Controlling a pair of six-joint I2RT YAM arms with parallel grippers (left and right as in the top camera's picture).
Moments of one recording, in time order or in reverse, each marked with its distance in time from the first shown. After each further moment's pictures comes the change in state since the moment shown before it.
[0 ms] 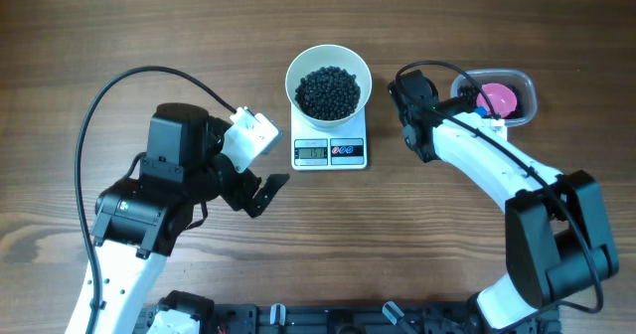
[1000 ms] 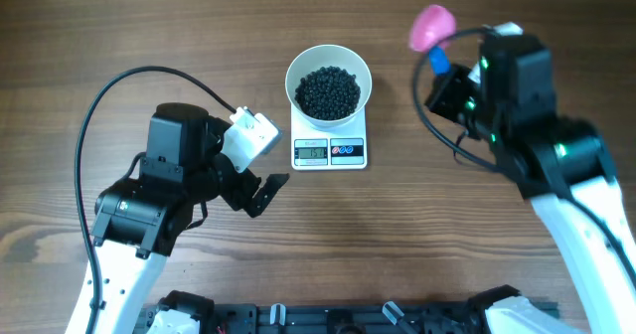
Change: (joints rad) left arm 0.000 0.000 0.000 0.001 0.000 0.000; right arm -0.049 -0.470 0.324 -0.153 -0.744 -1.377
